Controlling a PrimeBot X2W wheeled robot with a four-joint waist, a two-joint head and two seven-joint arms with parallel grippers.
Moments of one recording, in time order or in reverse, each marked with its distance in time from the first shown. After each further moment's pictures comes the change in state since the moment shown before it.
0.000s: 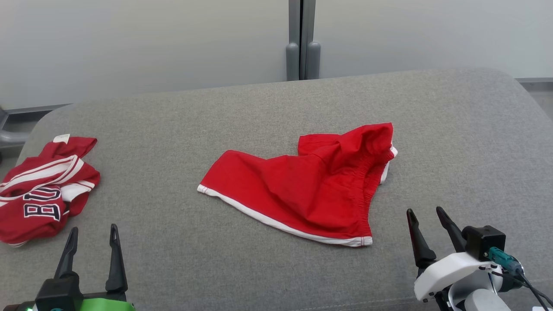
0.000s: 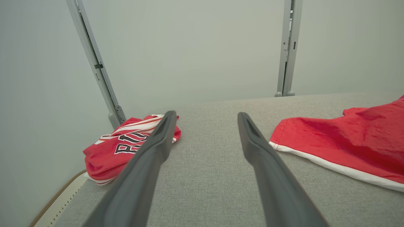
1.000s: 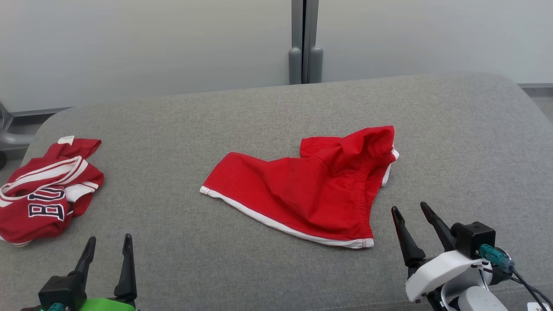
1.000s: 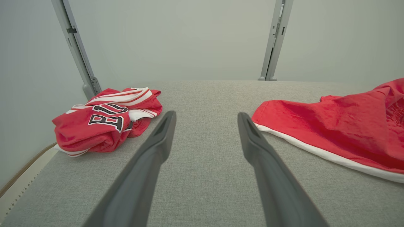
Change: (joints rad) left arm 0.007 0.021 -0.040 0.025 -0.130 -0.055 0.103; right arm -0.001 -0.039 0.101 -0.068 0.050 0.000 0.014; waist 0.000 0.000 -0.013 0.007
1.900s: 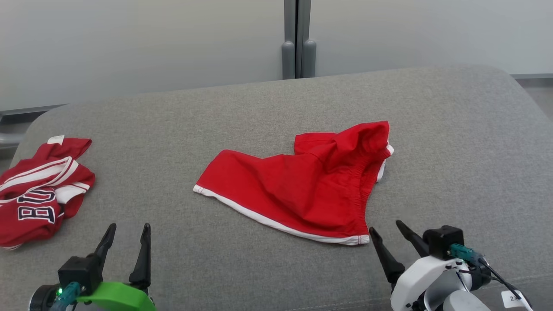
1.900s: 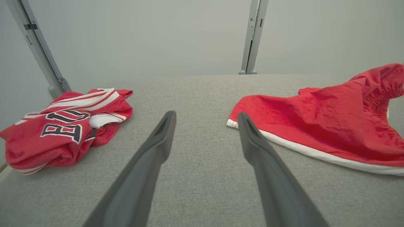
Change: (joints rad) left arm -0.070 0.030 -0.089 0.072 -0.047 -0.013 -0.012; right arm -0.016 -0.020 0.106 0.042 0.043 0.000 0.101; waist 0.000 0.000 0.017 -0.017
